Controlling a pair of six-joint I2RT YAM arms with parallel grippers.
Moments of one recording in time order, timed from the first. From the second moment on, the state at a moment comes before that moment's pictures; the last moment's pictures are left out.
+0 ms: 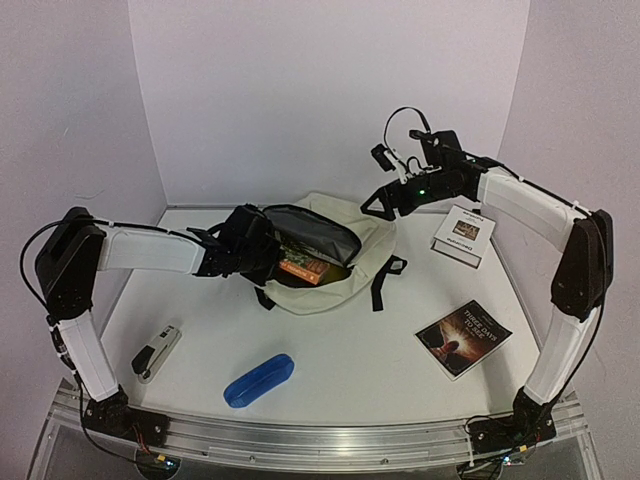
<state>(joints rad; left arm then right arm) -0.75 1.78 1.16 -0.06 -0.15 -1.65 0.45 1.83 1.71 -0.57 -0.47 -0.19</state>
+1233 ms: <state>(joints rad) -0.68 1.81 1.61 -0.88 -0.06 -1.42 0.45 1.84 1.70 -0.58 -0.58 -0.28</state>
